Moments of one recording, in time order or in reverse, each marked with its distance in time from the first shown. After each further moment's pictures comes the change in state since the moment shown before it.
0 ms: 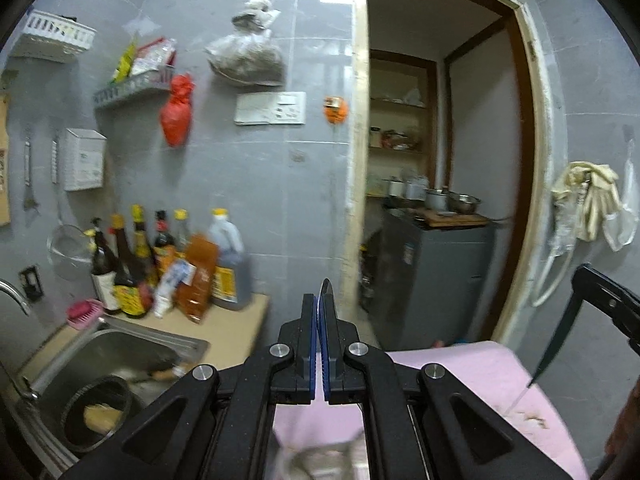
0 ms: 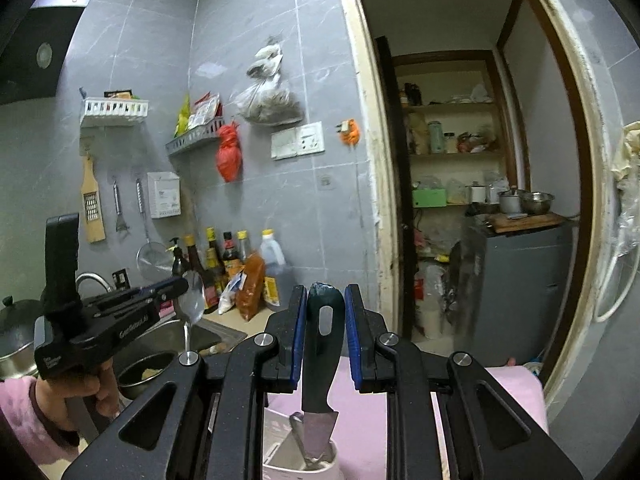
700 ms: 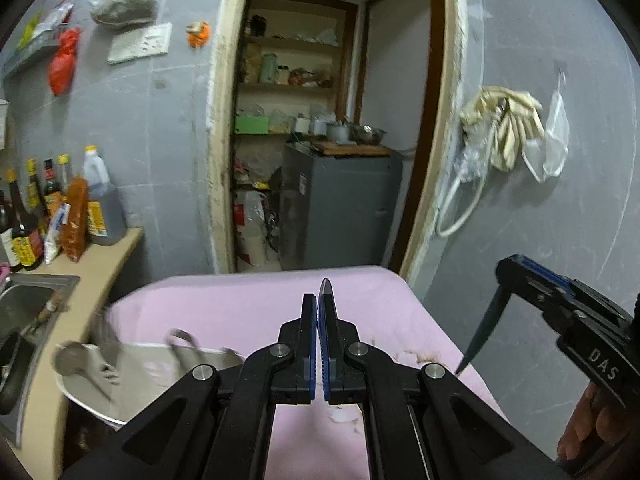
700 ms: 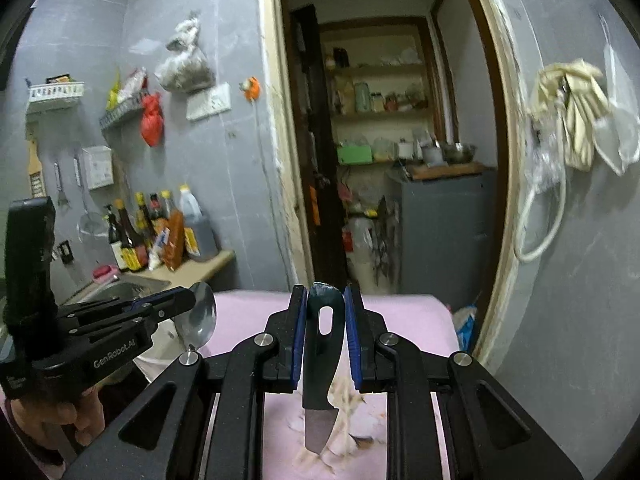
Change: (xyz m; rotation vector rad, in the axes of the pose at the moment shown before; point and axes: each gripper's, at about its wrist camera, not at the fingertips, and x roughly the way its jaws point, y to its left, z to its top) left arm -0.001 -0.162 -0.073 0.041 0.211 -0.303; right arm -0.072 -0.116 -0.061 0.064 0.100 -0.217
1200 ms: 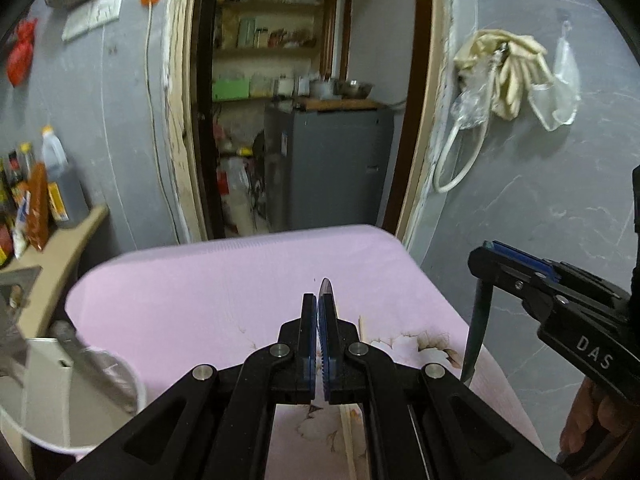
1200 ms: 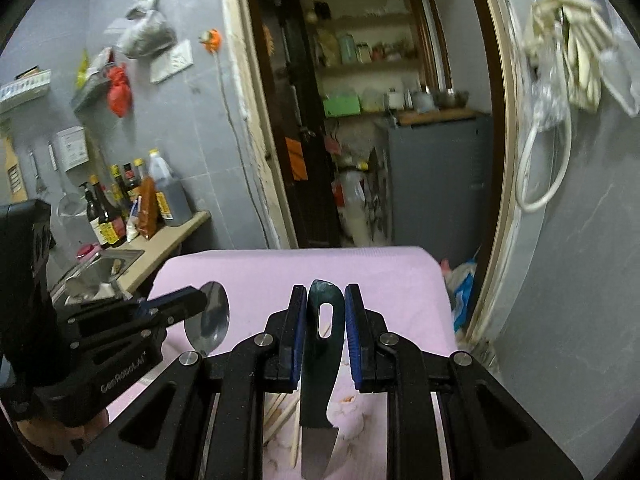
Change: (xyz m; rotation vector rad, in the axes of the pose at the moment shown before) left arm 0.086 -0.047 -0.030 0.069 0.120 -0.017; right arm 0.072 -0.065 -0.054 0.057 0.170 -0.009
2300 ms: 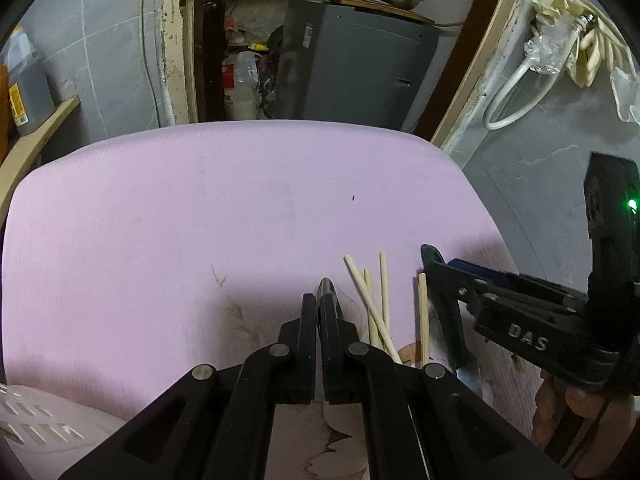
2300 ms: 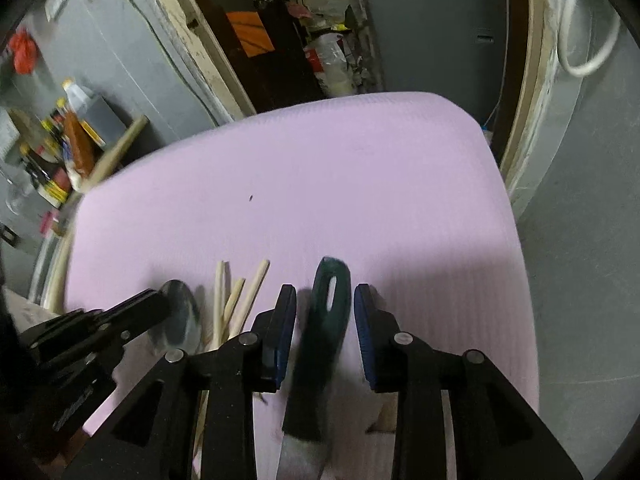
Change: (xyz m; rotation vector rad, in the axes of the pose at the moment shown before) left arm 0.142 0.033 -0.020 -0.163 0.384 -0.022; right arm 0.203 -0.043 -0.061 0.134 0.532 -0.025
